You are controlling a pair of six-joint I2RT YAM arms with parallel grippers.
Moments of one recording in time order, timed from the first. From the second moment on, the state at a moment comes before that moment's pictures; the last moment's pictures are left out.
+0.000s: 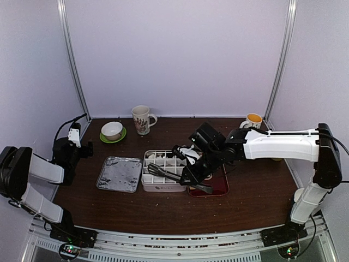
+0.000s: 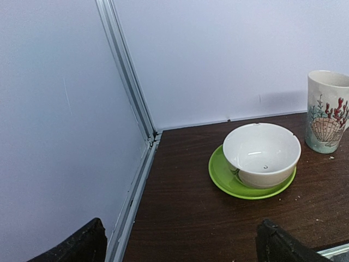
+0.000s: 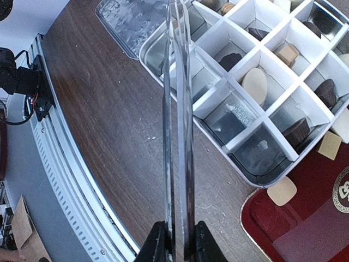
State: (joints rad) left arm 0.02 1.42 0.33 0.97 -0.11 0.19; right arm 0.98 1.69 1.28 -0.57 -0.29 0.29
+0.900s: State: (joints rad) left arm 0.02 1.42 0.33 0.97 -0.11 0.19; right arm 0.99 1.76 1.34 -0.55 -0.27 0.28
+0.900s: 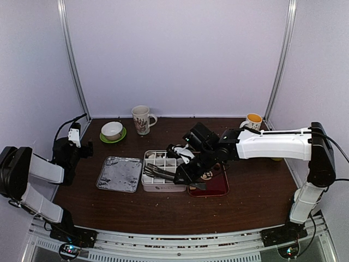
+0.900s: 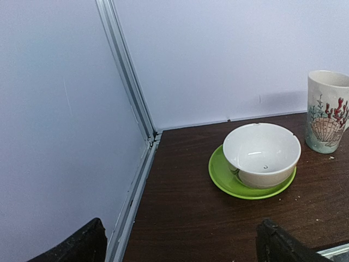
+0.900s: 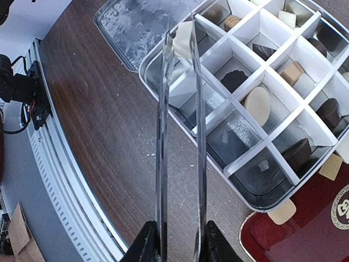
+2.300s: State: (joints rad) left arm 0.02 1.42 0.33 0.97 -0.11 0.19; right arm 0.99 1.45 1.15 -0.57 -0.07 0.31
